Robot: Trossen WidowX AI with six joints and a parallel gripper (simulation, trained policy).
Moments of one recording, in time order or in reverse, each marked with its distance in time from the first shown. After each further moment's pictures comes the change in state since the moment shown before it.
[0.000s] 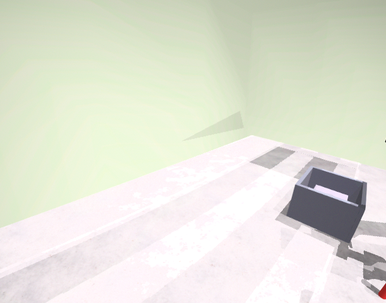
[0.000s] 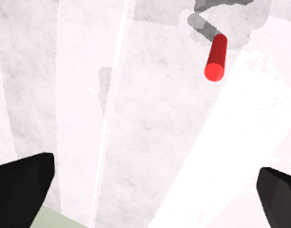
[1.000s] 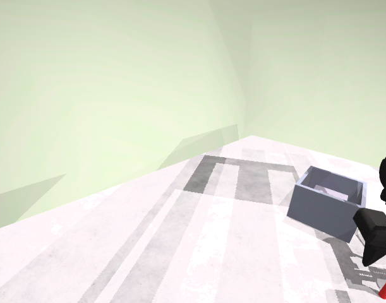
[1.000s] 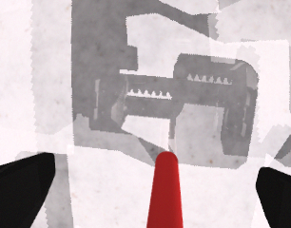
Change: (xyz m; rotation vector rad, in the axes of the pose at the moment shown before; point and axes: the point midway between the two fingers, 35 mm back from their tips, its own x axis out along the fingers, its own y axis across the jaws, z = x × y) arm 0.110 -0.032 0.048 -0.263 -0.351 -0.250
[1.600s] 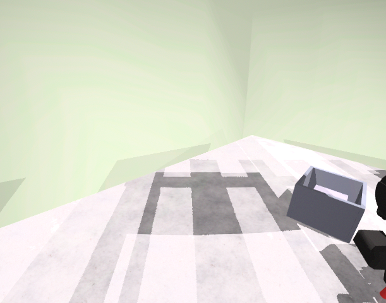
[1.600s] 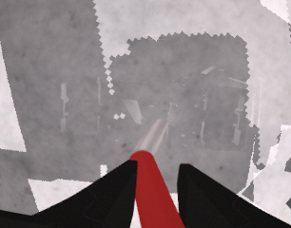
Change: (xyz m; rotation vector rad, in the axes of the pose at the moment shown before) arm 0.021 -0.011 -0.009 -0.122 0.004 -0.074
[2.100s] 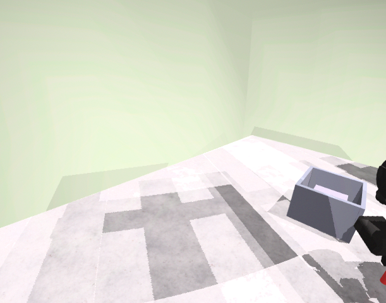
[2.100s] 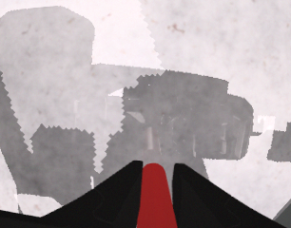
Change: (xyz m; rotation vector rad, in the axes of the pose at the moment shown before) arm -0.019 0.002 0.022 -0.088 -0.097 0.011
